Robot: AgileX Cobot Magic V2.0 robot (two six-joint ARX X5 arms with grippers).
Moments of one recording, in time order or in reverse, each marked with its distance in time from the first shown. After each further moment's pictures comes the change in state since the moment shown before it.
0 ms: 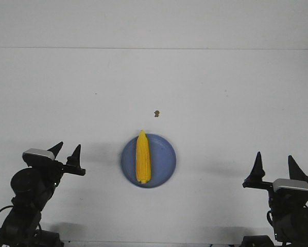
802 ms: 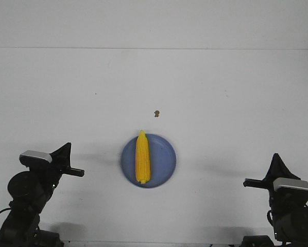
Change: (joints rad) left arm 0.000 -0.027 0.000 0.000 0.000 -0.003; right arm 0.000 0.003 0.000 0.010 0.006 -0.001
